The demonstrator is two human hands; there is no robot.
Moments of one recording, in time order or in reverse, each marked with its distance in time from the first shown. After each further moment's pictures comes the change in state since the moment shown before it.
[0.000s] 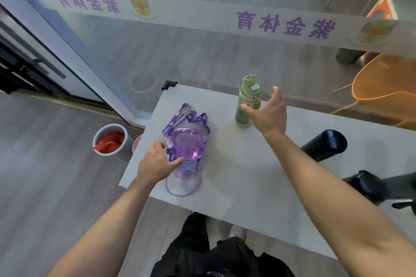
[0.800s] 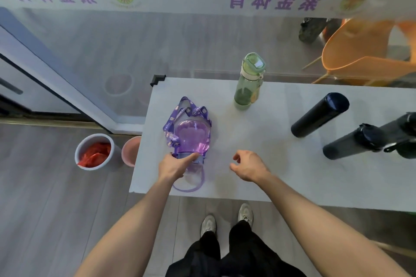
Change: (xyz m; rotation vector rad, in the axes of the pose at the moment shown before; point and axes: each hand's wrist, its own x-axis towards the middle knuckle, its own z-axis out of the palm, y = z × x) left_hand 0.002 -0.026 0.025 -0.569 -0.300 -0.230; right_hand -0.183 0.053 0.097 -0.354 -0.587 0.120
